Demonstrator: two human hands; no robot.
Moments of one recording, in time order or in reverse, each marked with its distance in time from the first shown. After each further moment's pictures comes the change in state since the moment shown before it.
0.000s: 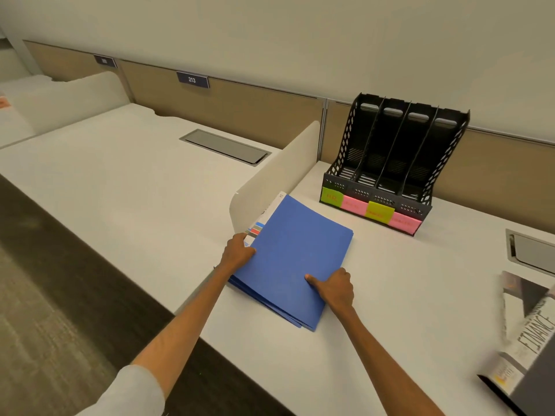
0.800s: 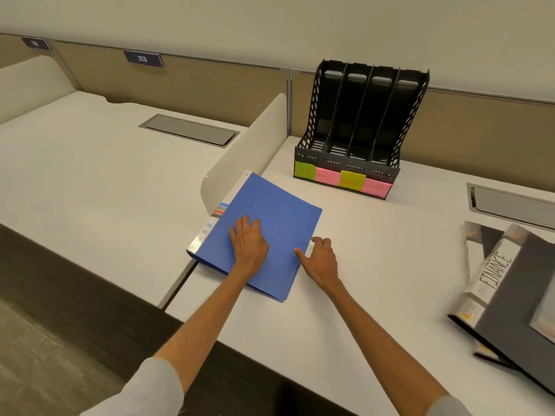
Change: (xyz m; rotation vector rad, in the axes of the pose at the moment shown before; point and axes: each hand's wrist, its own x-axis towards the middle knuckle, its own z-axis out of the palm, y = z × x) left_hand -0.021 0.015 0.079 0.526 0.244 0.307; right_hand -0.013 0.008 -0.003 -0.066 0.032 -0.209
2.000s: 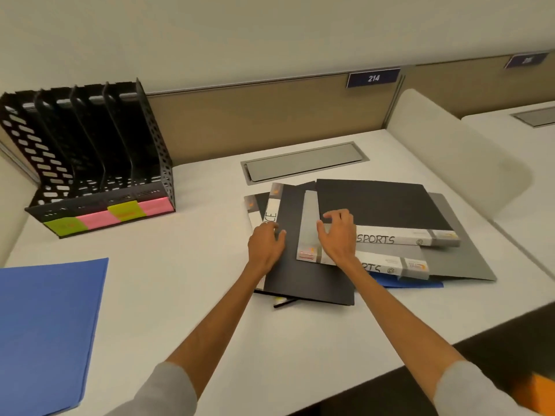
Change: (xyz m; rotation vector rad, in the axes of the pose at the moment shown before) left_hand -0.141 0.446 0.116 -0.472 -0.437 0.598; right_hand -0.117 0.331 -0.328 -0.119 0.775 0.370
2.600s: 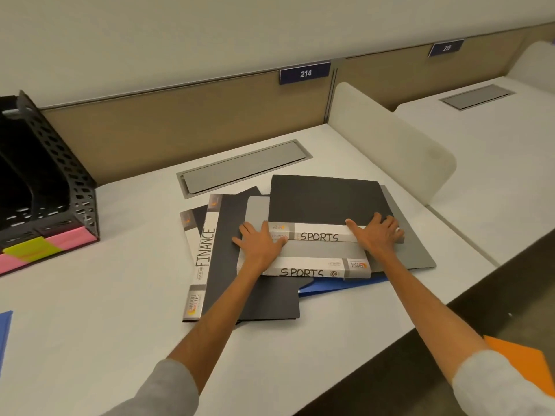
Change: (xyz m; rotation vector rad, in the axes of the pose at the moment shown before) left_hand 0.035 0.100 0.109 0.430 -0.295 -0.031; right_hand 0.050 0.185 -0.121 -0.376 -0.149 0.577
